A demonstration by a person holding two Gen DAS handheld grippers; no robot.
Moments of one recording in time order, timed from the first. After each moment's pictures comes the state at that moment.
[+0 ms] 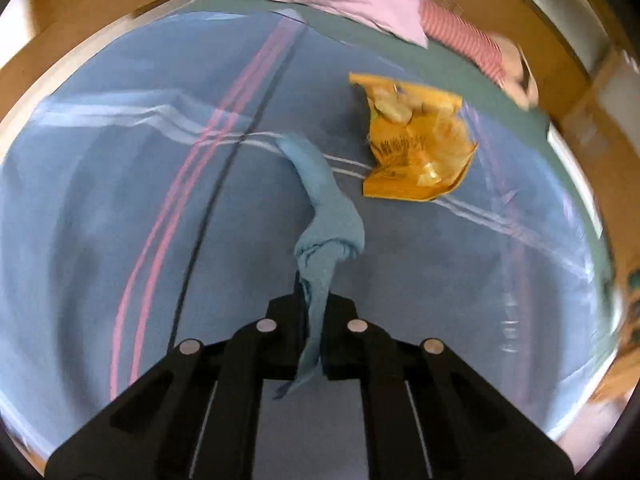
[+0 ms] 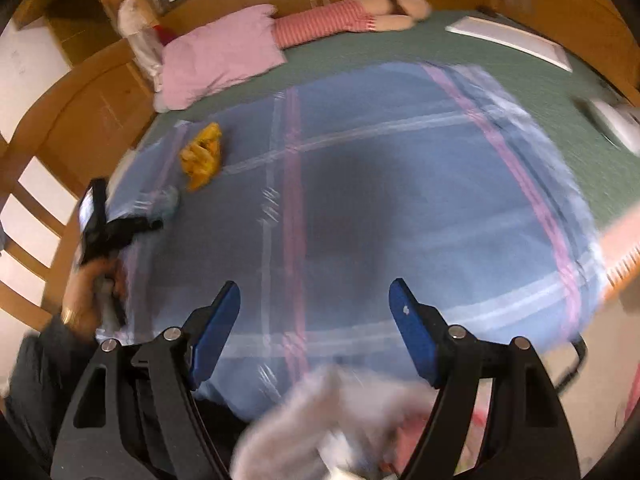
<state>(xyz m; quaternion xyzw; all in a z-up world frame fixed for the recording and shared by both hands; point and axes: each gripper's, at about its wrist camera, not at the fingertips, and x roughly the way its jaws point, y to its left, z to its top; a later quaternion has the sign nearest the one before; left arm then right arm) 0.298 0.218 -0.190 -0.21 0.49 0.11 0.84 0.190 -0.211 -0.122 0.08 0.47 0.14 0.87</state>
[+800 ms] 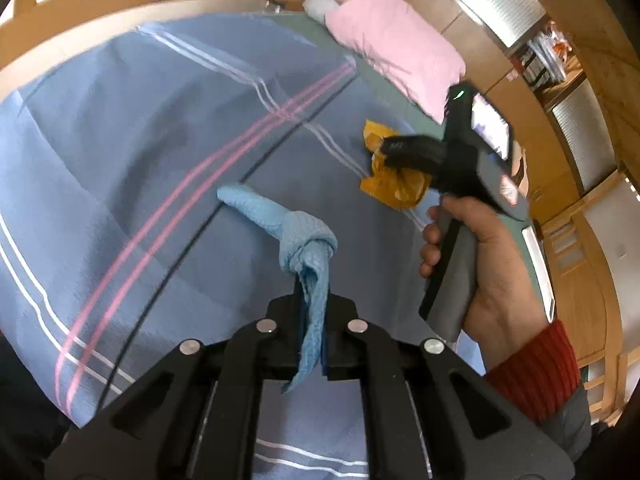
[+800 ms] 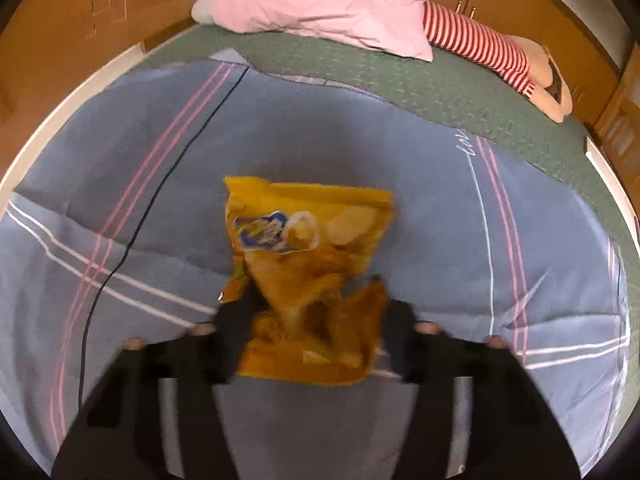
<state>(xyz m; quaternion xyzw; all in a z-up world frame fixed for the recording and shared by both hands) 0.179 0.189 -0.172 -0.36 0.39 0.15 0.83 0.435 0.098 -0.216 -0.14 0.47 0.16 0.86</state>
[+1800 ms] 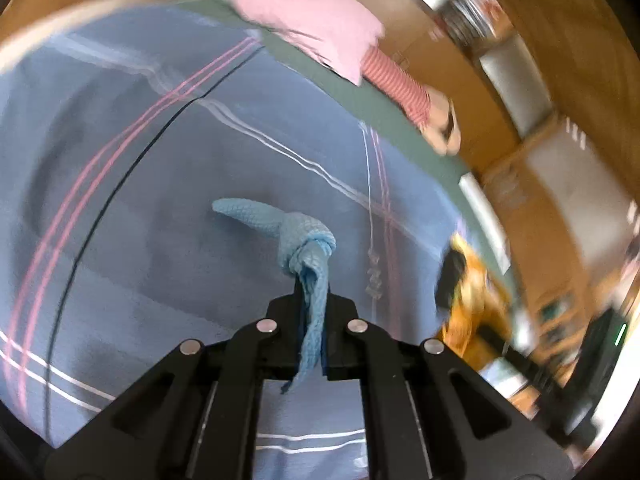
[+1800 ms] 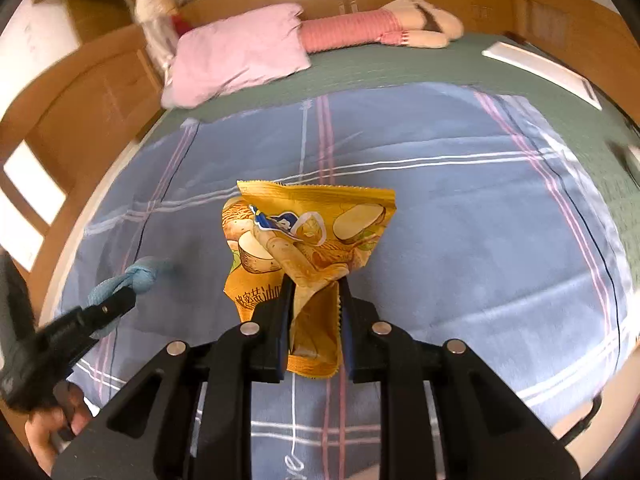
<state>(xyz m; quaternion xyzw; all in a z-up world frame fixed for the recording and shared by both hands) 0.196 0.162 -0.169 -0.37 0.38 0.01 0.85 0.226 -0.161 -0.140 0.07 0.44 0.13 0.89</state>
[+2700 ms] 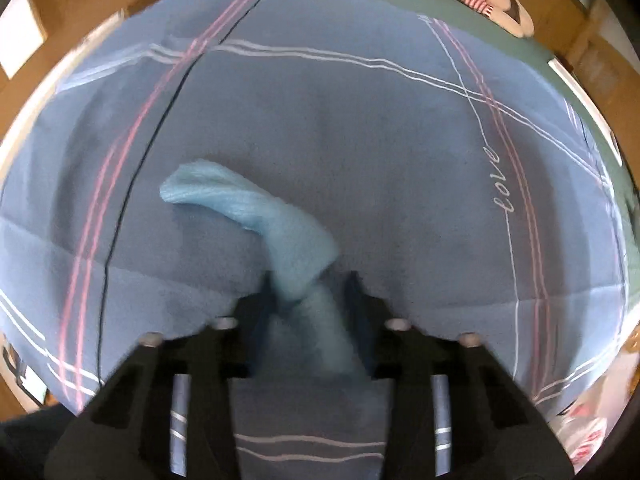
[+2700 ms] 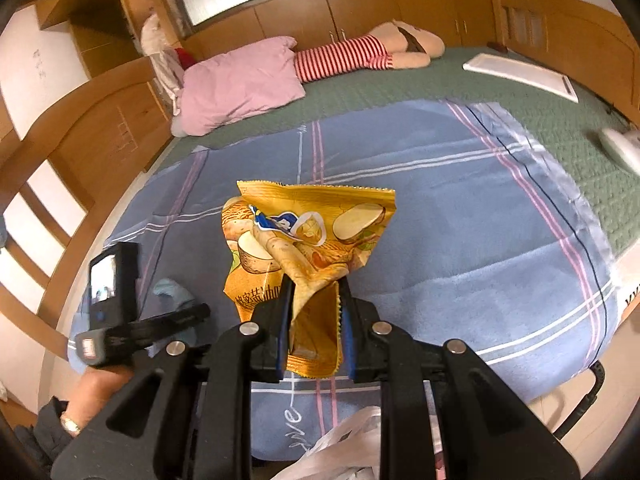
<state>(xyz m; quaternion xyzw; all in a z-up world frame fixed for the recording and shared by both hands) 0.251 0.109 -0.211 -0.11 0.55 0.11 0.82 0.159 -0.192 -0.111 0.08 0.39 0.14 0.91</state>
